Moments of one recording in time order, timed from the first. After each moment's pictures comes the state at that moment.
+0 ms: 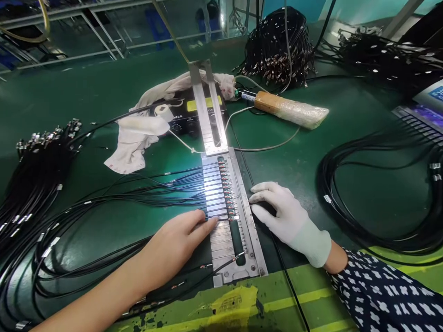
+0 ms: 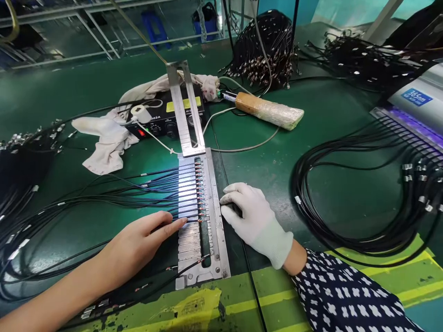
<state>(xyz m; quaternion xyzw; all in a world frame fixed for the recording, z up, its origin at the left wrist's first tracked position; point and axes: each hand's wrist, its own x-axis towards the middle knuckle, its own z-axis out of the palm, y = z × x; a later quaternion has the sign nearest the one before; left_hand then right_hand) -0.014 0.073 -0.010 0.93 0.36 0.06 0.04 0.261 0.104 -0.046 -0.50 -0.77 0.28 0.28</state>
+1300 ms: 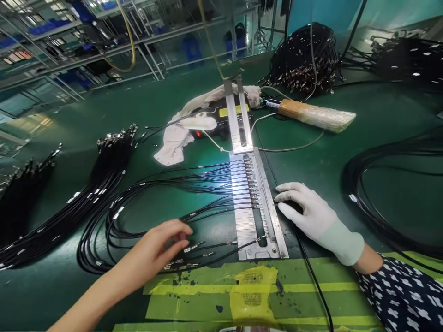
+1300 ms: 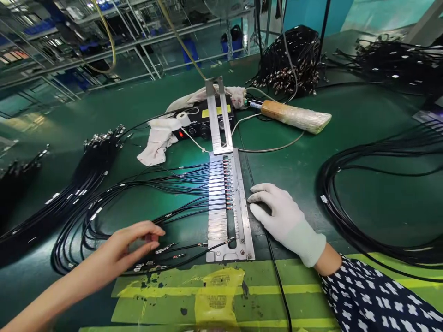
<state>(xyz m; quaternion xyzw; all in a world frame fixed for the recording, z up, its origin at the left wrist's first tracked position) -0.089 -0.003 0.016 0.73 0.60 0.06 0.32 0.275 0.092 -0.056 -0.47 -0.80 0.27 0.26</state>
